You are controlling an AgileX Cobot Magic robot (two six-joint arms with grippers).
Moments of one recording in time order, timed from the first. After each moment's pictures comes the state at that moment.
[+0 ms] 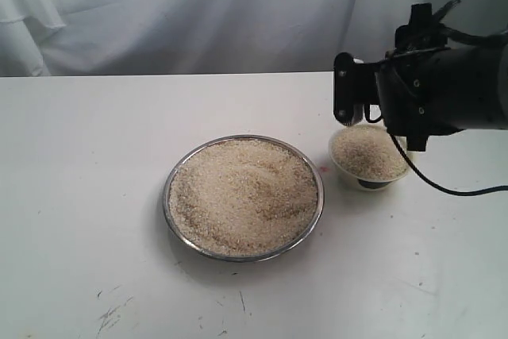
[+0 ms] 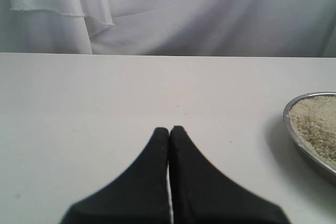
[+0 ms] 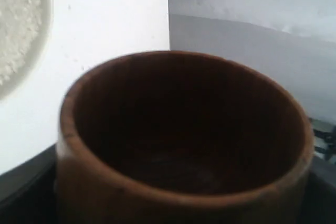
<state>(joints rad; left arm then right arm) 0.01 0.01 0.00 -0.04 0.29 0.01 0.65 1.79 -1.09 -1.44 0.84 0.19</state>
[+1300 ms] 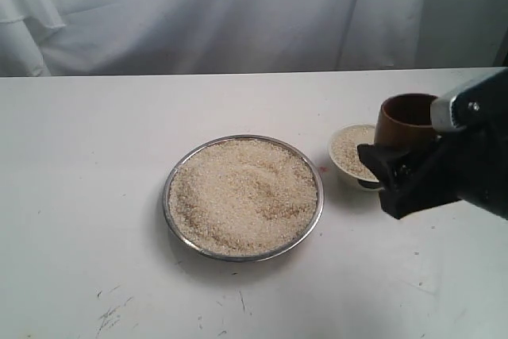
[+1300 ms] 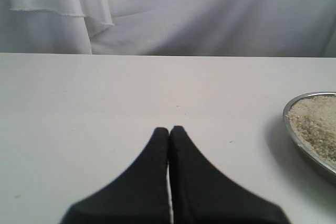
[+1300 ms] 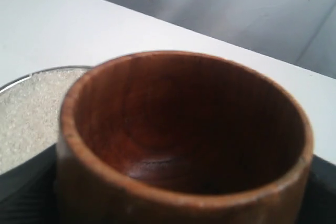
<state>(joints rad) 0.01 0.01 0.00 -0.04 0.29 0.01 0.42 1.24 -0.41 -0.46 -0.39 0.25</state>
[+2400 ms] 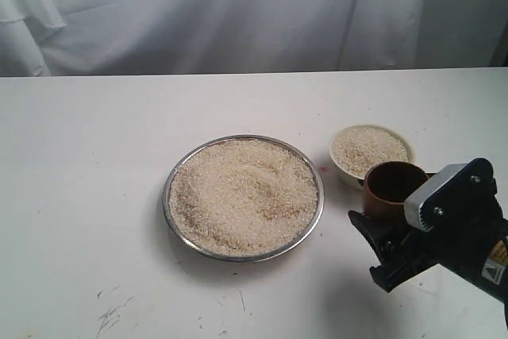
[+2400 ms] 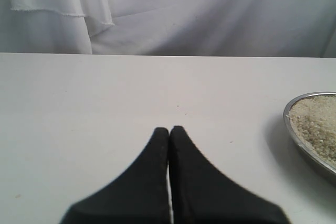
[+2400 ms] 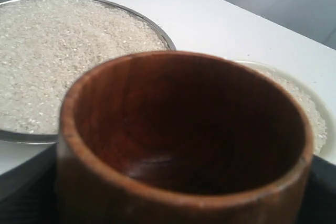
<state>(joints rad) 0.01 0.01 0.00 -0.04 0.29 0.01 0.40 1.61 -0.20 -0.28 -0.94 -0.16</state>
